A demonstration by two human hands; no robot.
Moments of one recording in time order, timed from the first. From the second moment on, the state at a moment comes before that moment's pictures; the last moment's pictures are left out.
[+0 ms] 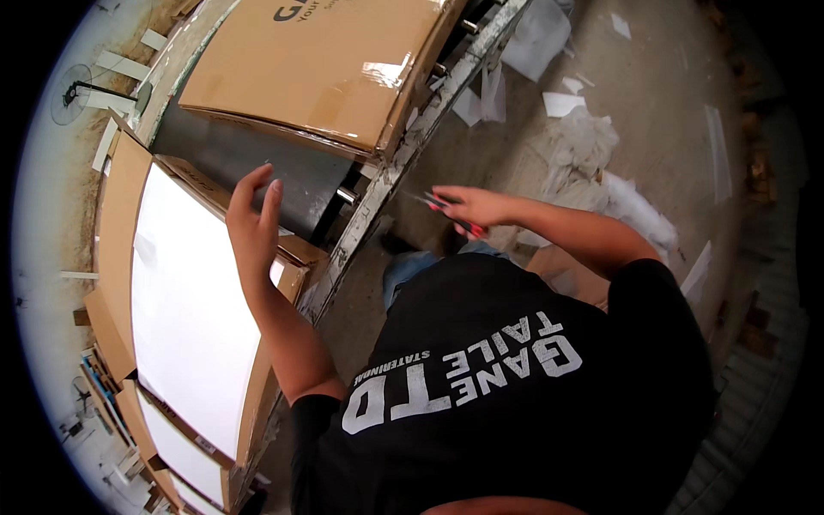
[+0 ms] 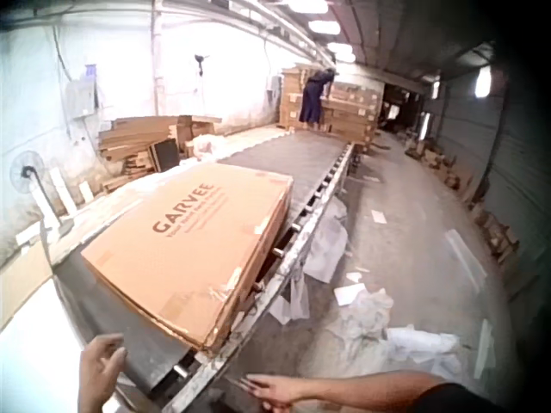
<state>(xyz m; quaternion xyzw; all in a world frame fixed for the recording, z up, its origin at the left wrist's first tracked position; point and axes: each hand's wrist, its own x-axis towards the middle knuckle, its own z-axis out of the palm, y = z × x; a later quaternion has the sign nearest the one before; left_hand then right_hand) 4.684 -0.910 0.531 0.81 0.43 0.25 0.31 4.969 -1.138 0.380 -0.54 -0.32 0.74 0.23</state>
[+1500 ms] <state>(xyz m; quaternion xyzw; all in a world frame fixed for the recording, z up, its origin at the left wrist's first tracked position) 4.604 -0.958 0.468 0.73 0.49 0.00 0.48 4.931 -1.123 0.304 -0.34 0.10 0.78 0.52</state>
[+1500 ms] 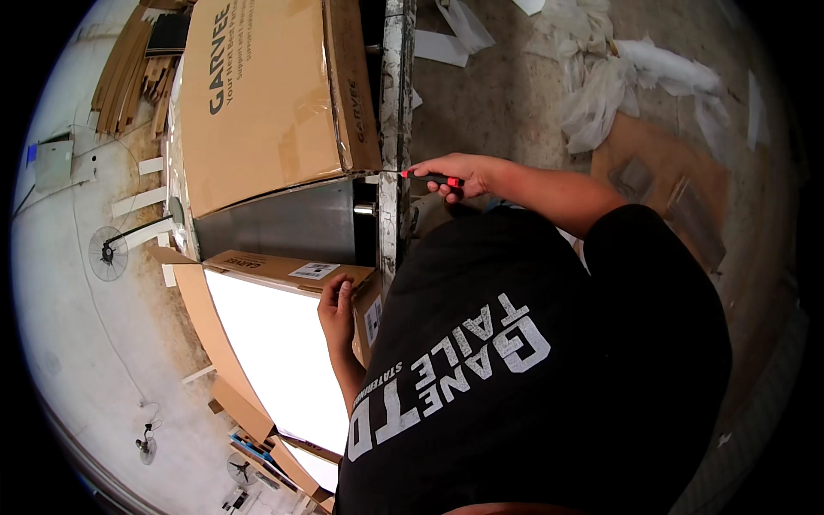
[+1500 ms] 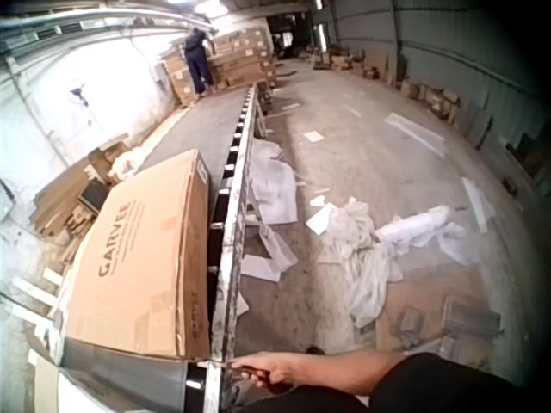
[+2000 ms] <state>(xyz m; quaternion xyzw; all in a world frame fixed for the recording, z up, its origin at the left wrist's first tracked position) 4.595 -0.956 0.468 0.70 0.51 0.07 0.50 4.935 -1.101 0.336 -0.26 0.11 0.81 0.52</state>
